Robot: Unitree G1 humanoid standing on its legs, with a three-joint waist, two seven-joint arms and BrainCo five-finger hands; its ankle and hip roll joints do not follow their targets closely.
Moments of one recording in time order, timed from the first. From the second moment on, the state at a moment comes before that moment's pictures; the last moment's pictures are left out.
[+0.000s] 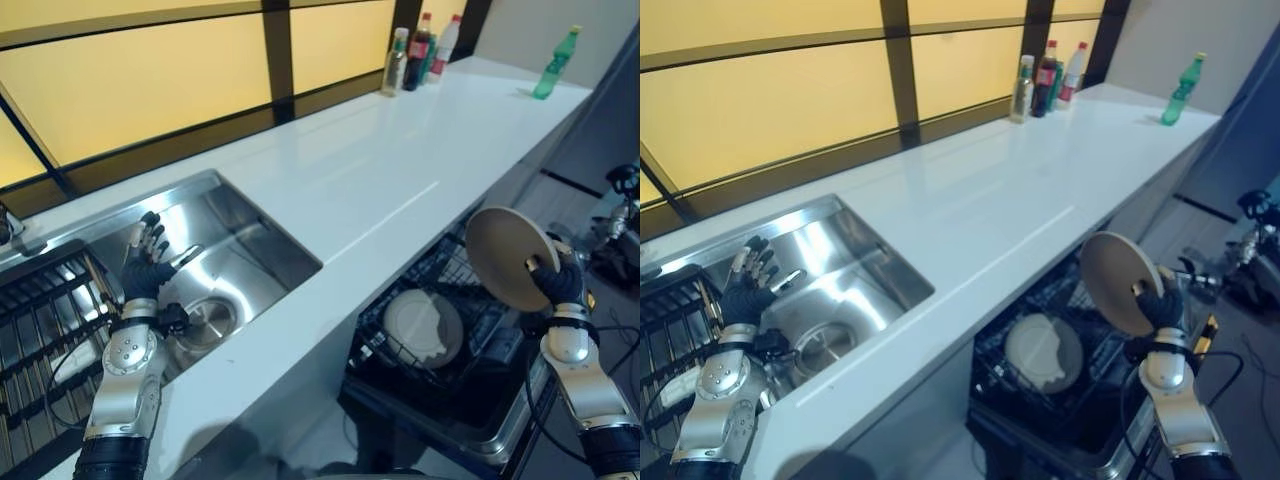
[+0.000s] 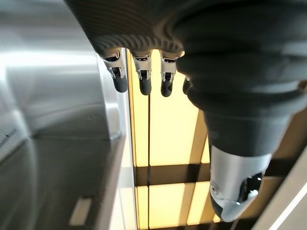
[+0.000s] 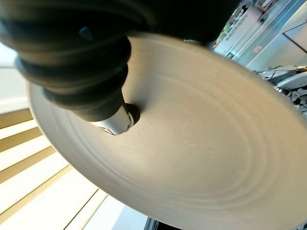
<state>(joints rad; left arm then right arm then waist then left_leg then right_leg) -0.02 0.46 0.15 0.02 -0.38 -0.12 0.17 -0.04 -0.59 -0.08 0.10 -0.03 0.07 -0.43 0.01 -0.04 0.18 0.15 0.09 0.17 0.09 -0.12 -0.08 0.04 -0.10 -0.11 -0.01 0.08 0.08</state>
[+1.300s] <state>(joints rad) -0.31 0.88 0.14 0.00 -0.49 -0.19 0.43 -0.66 -1.03 0.17 0.48 -0.15 0.11 -0.64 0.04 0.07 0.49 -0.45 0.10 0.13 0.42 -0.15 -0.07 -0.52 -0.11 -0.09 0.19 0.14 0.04</state>
